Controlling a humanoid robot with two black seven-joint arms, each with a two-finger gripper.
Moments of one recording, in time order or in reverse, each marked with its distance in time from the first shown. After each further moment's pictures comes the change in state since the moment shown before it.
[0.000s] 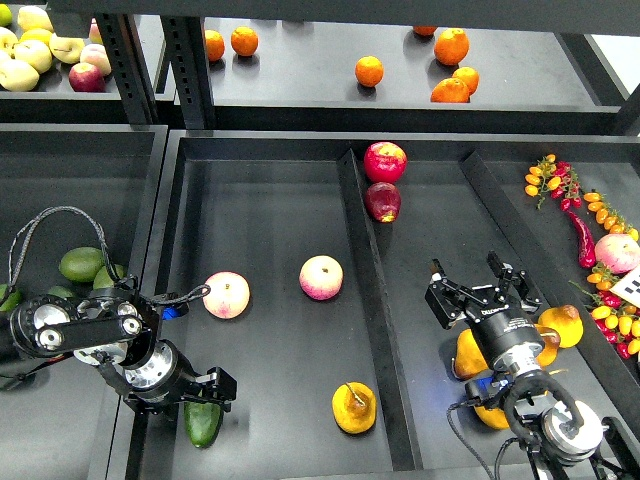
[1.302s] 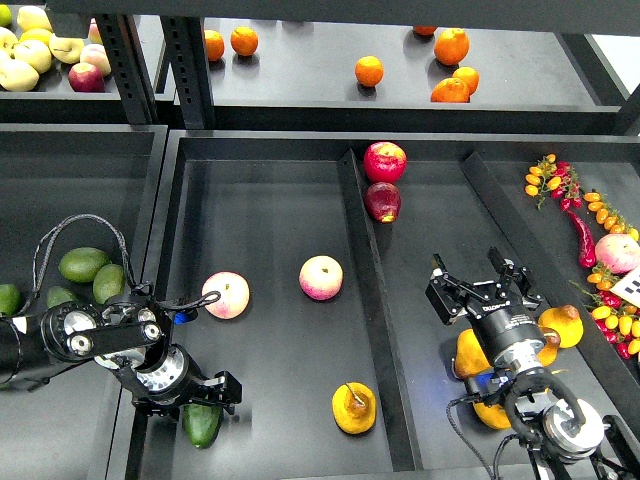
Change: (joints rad) left arm 0.003 -0.108 0.030 0.121 -0.051 0.000 0.000; right arm -0.001 0.000 0.001 0.016 0.017 0.000 0.000
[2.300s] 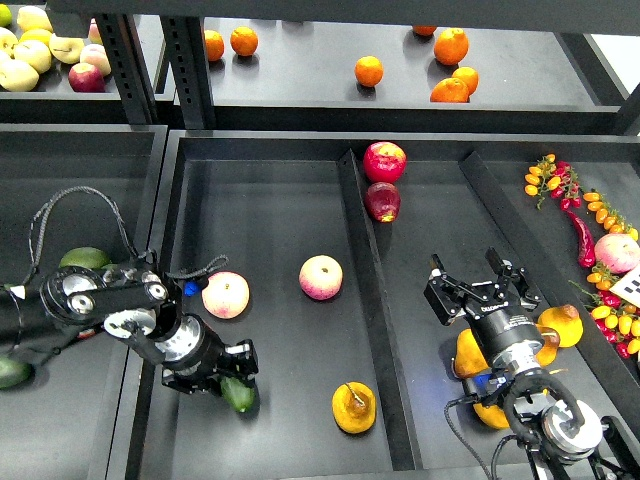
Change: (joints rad) left arm -0.159 0.123 -0.062 -0.038 -0.200 0.000 0.000; right arm 0.026 0.000 -0.012 0.002 0.015 0.001 -0.005
